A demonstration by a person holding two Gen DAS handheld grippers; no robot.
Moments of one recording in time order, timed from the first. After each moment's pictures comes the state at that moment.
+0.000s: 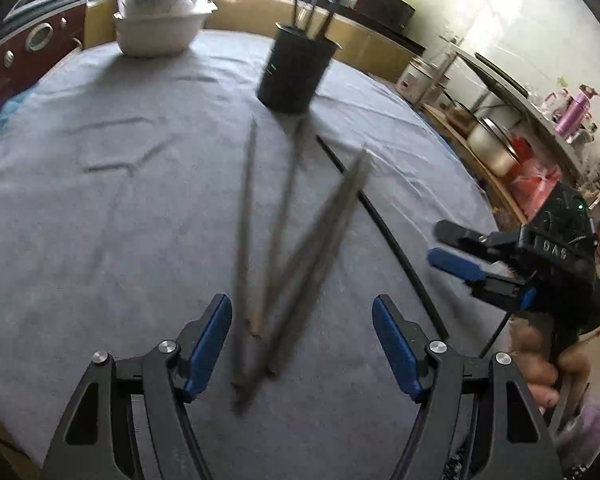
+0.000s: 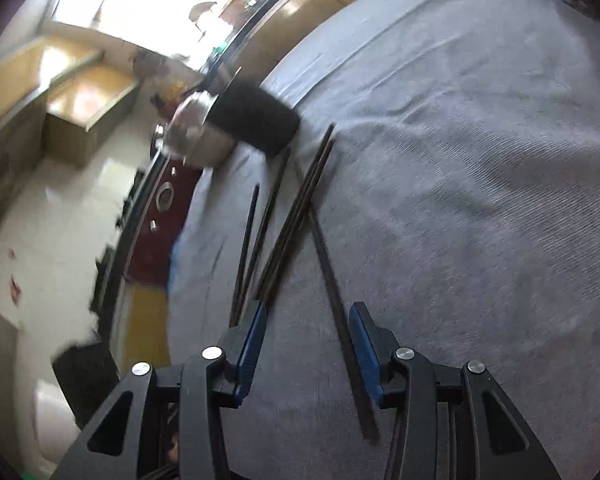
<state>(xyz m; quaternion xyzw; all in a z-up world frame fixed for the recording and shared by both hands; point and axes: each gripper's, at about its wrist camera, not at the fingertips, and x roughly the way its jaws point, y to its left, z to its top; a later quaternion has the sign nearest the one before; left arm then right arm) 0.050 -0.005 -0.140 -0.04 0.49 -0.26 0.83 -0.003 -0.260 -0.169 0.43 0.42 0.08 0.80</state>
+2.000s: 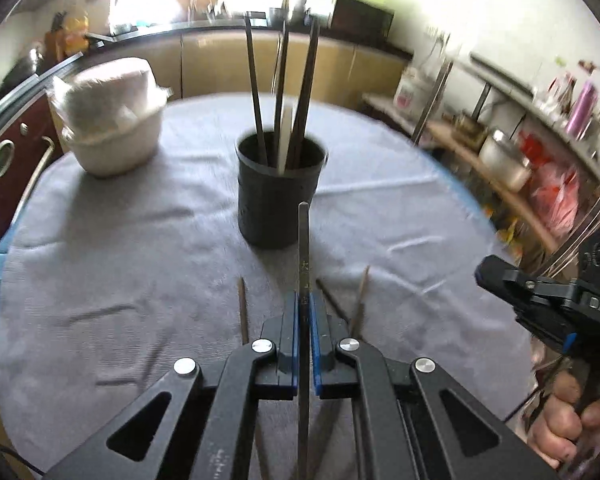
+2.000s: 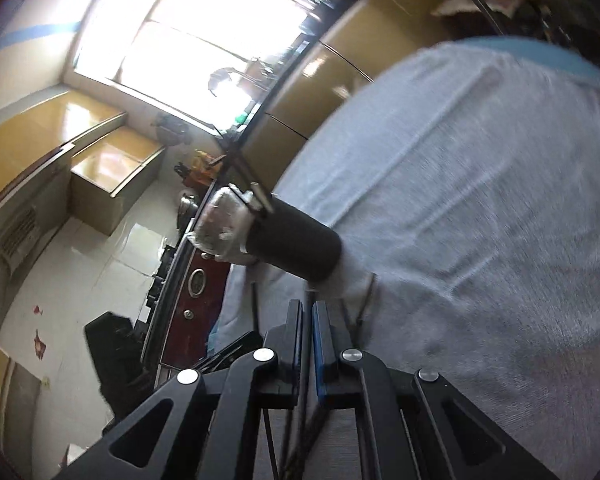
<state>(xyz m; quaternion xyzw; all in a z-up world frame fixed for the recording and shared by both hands) 0.140 -0.040 -0.055 0.03 0.43 -0.28 0.86 0.046 -0.292 -0.100 0.44 0.30 0.09 0.84</state>
